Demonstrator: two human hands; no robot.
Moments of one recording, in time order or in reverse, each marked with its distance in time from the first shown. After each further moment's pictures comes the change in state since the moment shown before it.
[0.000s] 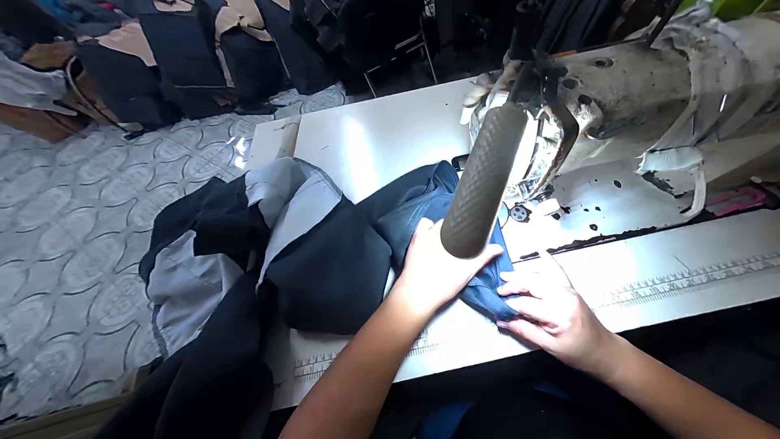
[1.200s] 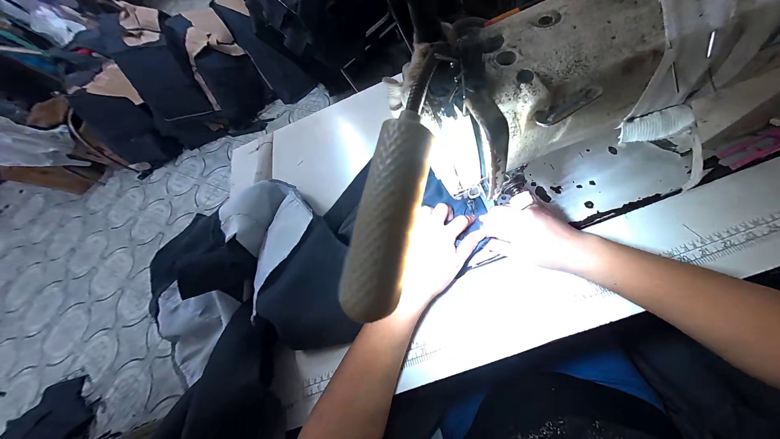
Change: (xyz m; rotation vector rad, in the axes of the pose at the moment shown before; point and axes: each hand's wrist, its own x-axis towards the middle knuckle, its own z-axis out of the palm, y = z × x) left_hand 0.019 0.001 0.016 -0.003 0.012 -0.009; right_hand 0.072 0.055 -0.020 -0.149 -0.302 -0.004
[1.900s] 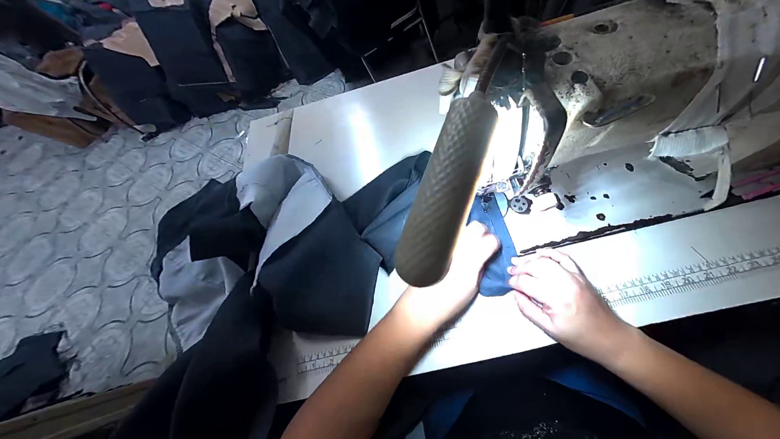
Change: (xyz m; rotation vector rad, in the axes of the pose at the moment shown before) left_hand -0.025 0.013 0.003 0.041 0.011 0.162; right_hand -0.068 -0.044 0.030 -0.118 0.216 0.103
